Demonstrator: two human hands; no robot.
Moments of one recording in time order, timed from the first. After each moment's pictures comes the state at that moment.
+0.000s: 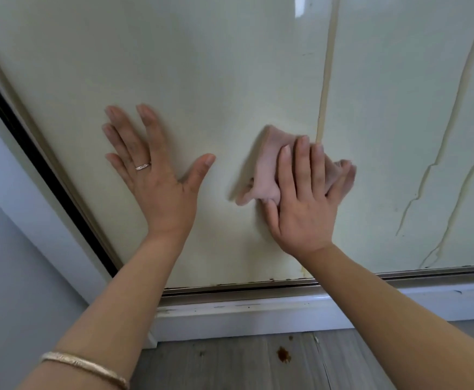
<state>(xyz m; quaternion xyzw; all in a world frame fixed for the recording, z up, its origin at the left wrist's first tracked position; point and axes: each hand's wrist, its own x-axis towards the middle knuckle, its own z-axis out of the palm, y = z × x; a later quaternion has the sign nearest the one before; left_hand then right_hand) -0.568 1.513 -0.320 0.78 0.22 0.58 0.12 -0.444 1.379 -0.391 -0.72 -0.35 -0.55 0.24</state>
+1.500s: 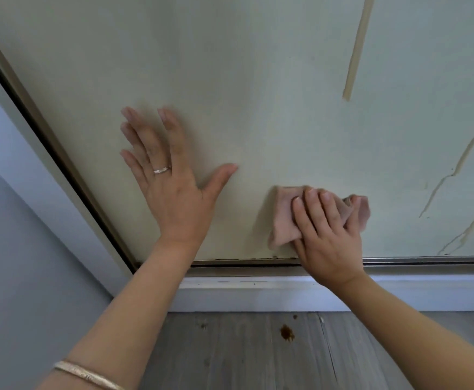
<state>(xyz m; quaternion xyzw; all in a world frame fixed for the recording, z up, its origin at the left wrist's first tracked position) -0.577 1.510 -0.378 0.80 0.24 0.55 0.04 -0.432 1.343 -0.494 -0.70 -0.47 -0.52 0.13</state>
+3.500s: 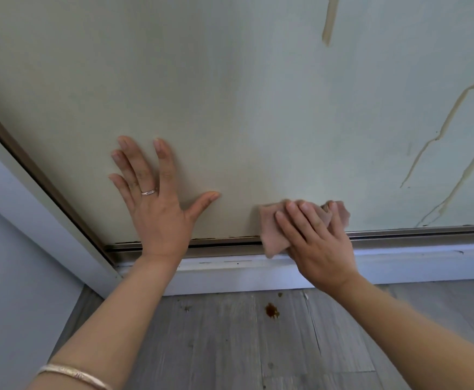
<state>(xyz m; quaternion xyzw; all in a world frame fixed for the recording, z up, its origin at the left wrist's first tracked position) -0.582 1.516 -0.455 0.84 0.23 0.50 0.02 -0.426 1.312 -0.550 -0.71 -0.52 -0.47 0.04</state>
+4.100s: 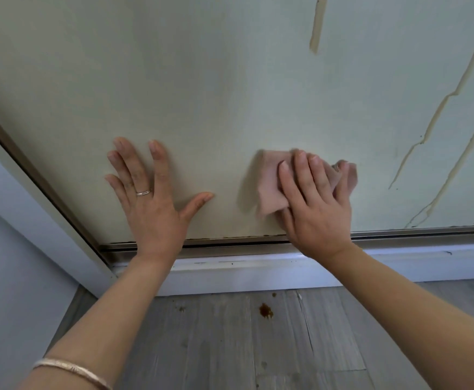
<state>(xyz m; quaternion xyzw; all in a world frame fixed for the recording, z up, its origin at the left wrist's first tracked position) -0.582 1.518 -0.456 0.84 0.24 0.50 0.02 -0.424 1.332 -0.485 -0.70 -0.46 -0.52 0.15</state>
